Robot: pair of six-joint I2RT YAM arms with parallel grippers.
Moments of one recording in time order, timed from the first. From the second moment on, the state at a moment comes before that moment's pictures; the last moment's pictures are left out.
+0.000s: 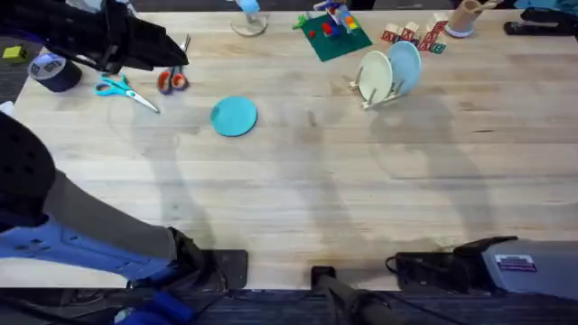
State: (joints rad) left arm 0.47 1.77 1.59 -1.37 0.86 0.44; right arm 0.22 1.52 2.04 -1.40 -0.05 -0.19
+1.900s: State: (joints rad) left arm 0.43 2.01 1.59 -1.42 0.84 0.68; right arm 0.22 1.52 2.04 -1.40 -0.05 -0.19
